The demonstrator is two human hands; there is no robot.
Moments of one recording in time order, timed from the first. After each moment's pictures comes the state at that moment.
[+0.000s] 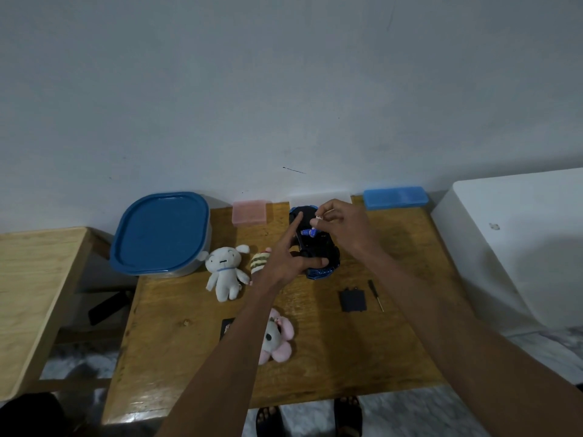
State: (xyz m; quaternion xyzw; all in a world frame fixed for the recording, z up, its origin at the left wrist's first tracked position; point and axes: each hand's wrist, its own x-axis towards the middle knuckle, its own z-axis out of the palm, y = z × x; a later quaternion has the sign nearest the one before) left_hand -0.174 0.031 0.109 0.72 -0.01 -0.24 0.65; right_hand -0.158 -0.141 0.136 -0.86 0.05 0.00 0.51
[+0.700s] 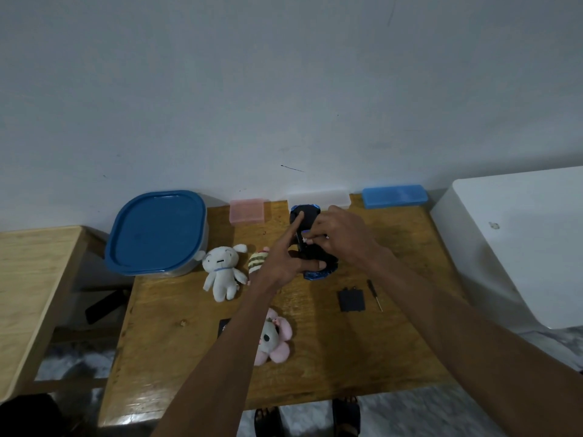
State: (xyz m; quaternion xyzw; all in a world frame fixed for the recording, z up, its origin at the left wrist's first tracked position) left_hand -0.170 0.033 0.104 0.70 -0.05 -0.26 0.67; right_hand -0.157 -0.141 0.132 -0.96 -0.22 -0.08 0.16
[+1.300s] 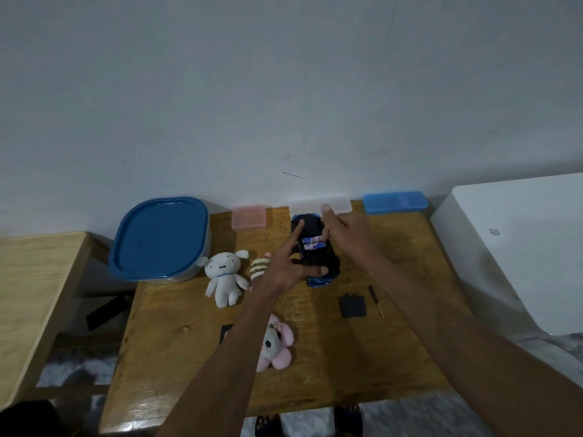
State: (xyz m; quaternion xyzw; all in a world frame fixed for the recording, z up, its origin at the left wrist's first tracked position) left_hand -0.170 0.032 0.098 0.70 -0.02 -0.27 0.66; right_hand -0.159 -0.138 0.143 -0.87 0.09 -0.02 0.48
